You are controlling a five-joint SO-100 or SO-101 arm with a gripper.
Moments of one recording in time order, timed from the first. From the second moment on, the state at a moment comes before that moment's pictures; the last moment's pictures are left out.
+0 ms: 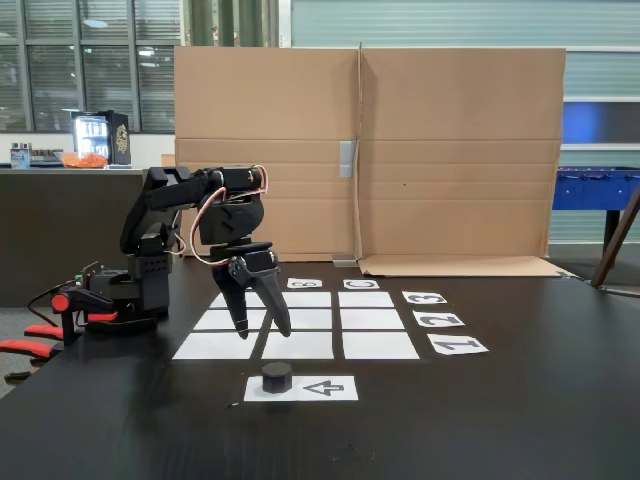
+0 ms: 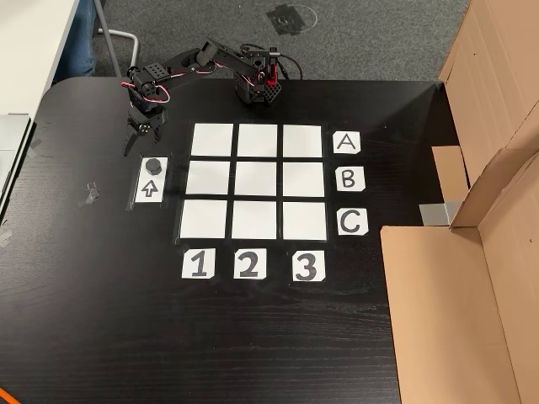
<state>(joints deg) 44.3 47.8 37.4 93.7 -6.0</state>
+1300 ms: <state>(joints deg) 41.0 34.2 28.8 94.2 -4.4</state>
